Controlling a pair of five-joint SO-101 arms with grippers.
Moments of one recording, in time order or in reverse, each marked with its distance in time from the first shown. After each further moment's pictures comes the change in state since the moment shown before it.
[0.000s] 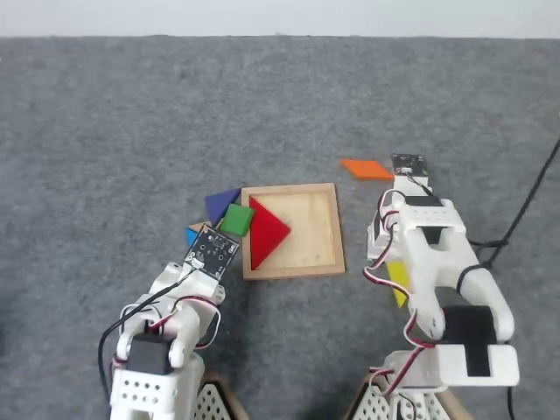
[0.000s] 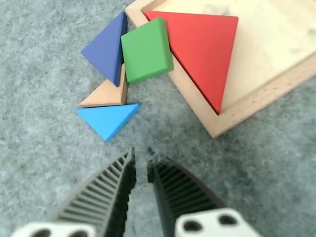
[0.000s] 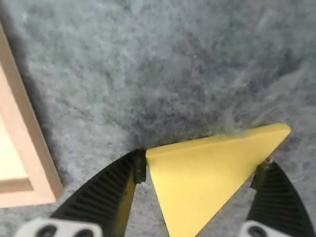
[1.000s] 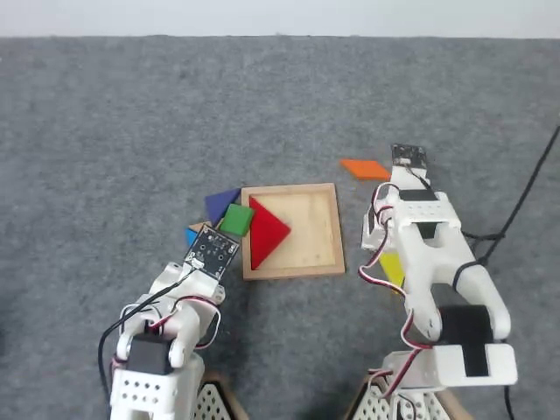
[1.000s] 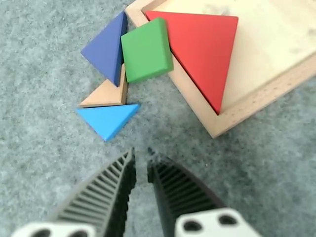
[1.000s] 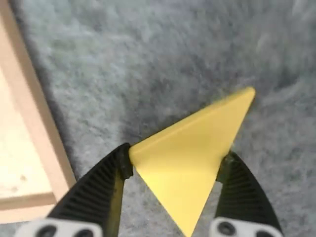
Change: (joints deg) left arm 0.0 0.0 0.0 0.0 0.0; right arm -2.5 -1.1 -3.3 0.5 -1.8
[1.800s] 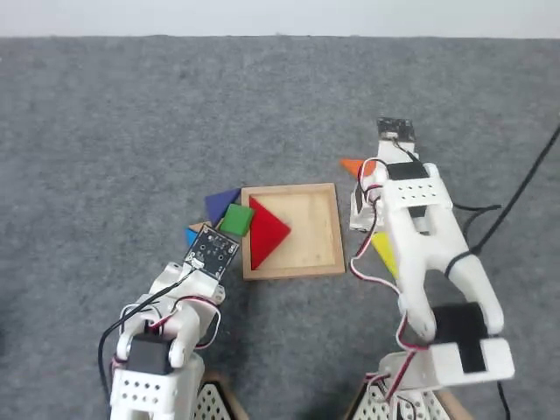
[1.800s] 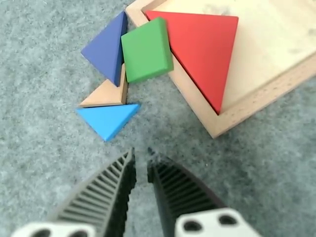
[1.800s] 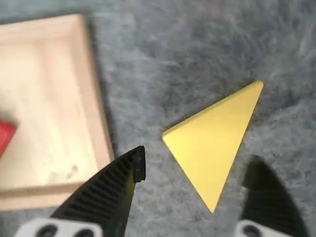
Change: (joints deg) left arm 0.0 0.0 0.0 0.0 0.0; right arm -4.2 2.9 -12.7 10.2 -4.7
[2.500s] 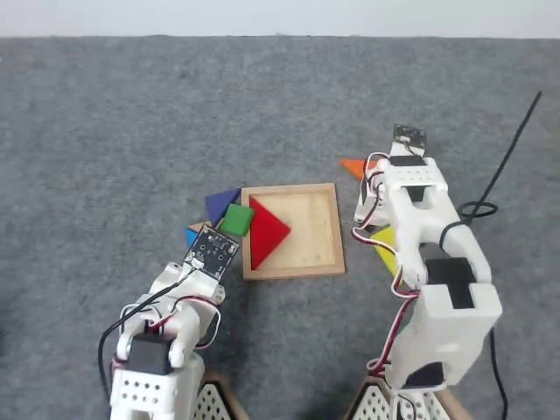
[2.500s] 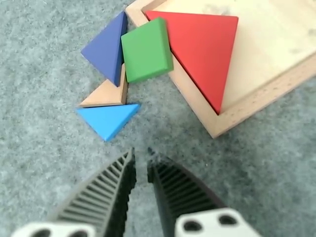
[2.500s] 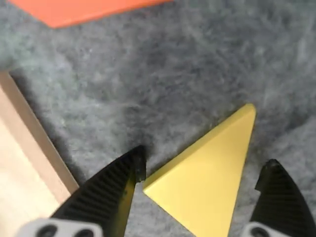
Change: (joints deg) left arm 0.0 0.0 0.0 0.0 0.0; right arm 3.8 16.4 -8.8 -3.0 -6.2
